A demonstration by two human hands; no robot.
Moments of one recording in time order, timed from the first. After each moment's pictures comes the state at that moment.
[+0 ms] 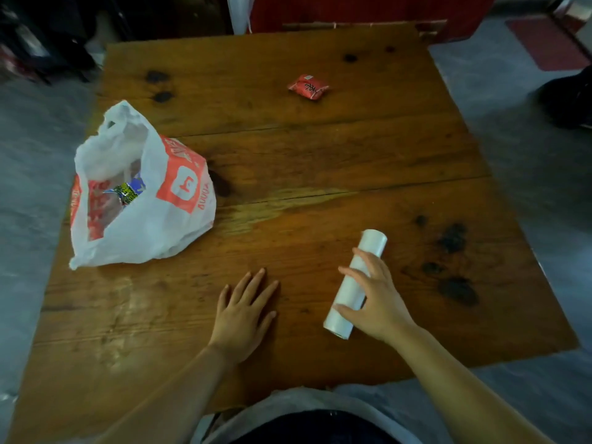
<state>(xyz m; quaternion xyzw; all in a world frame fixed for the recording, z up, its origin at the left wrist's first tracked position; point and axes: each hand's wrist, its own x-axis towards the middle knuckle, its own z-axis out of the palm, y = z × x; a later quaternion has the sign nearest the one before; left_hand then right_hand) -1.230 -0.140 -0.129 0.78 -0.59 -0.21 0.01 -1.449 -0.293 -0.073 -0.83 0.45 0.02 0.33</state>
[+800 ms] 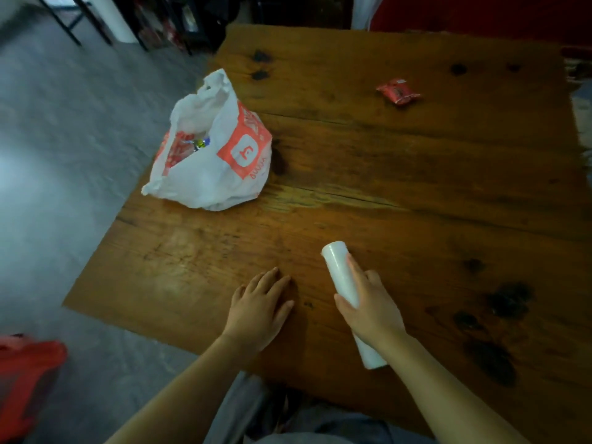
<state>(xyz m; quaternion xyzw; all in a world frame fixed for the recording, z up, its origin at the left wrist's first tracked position) -1.301 -0.141 -0.105 0.89 -0.39 -0.23 0.05 -1.434 -0.317 -0.096 -0.87 0.33 0.08 0.35</state>
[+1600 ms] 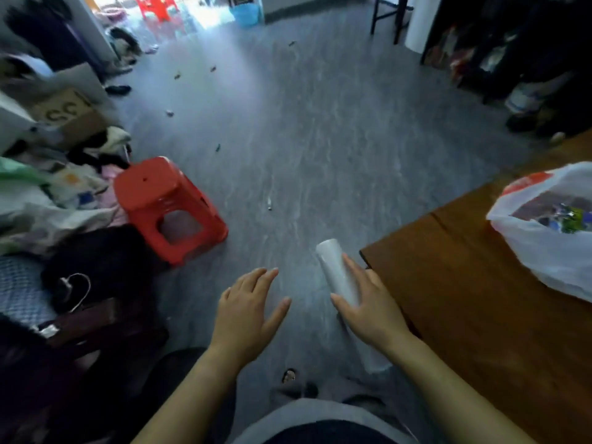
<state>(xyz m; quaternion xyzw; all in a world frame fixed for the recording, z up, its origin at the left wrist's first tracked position) -1.254 0.309 -0.036 0.98 0.02 -0.02 0.19 -1.205 0.094 -0.041 -0.91 -0.07 0.15 0.37</state>
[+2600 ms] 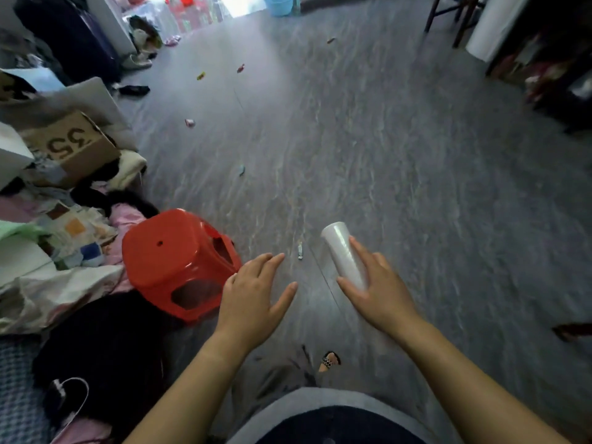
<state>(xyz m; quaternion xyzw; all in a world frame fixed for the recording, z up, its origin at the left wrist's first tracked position) -0.860 0.517 -0.028 0.98 0.07 -0.02 0.18 -0.792 0.310 -0.041 -0.92 -0.11 0.14 0.35</state>
